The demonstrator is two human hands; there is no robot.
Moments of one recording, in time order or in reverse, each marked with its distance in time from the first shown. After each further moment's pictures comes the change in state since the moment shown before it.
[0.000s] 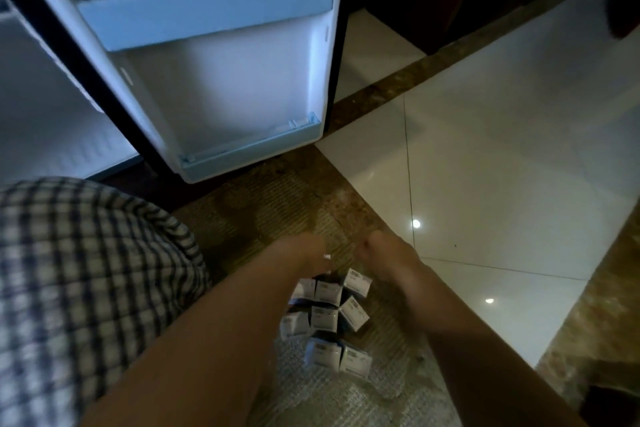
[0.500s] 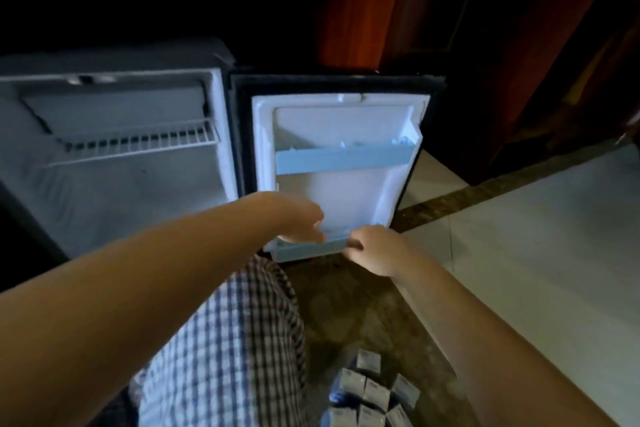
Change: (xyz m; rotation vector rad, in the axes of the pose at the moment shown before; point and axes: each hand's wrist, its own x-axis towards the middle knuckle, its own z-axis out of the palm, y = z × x) left_hand -0.199 -0.070 -0.163 0.349 0.349 -0.099; right_hand -0.047 -0.192 -0.140 -0.227 0.137 -0.428
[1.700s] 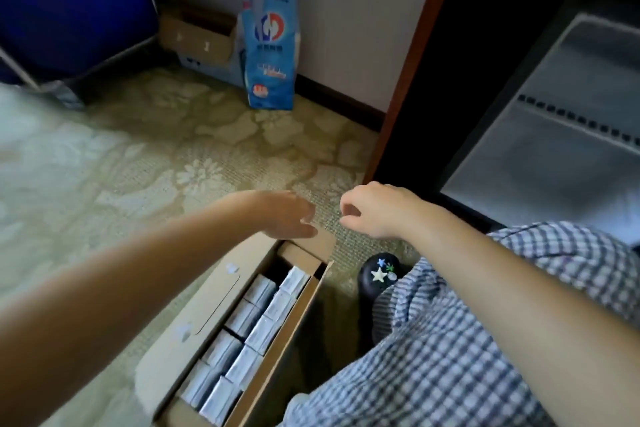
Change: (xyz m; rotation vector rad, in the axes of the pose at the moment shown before) left_hand -0.423 -0.215 0.325 -0.622 -0.084 -0.793; right_hand -0.062 -0.525 0.157 -0.520 -0.379 -0.984
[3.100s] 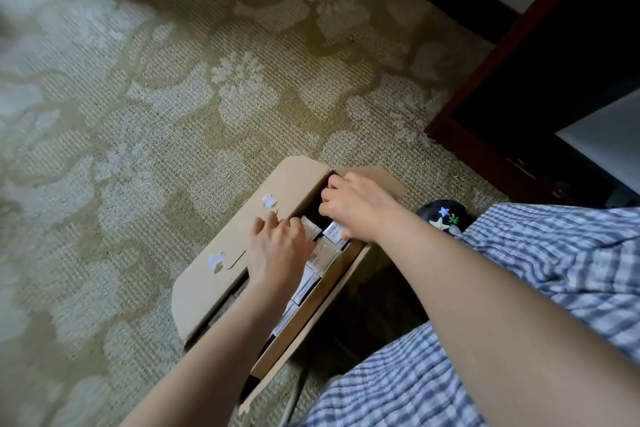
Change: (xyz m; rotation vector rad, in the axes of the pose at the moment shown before) left_hand 0.019 -0.005 0.203 -0.002 0.469 -0.629; right_hand 0.121 -0.050 0.134 -0.488 -0.075 -0.642
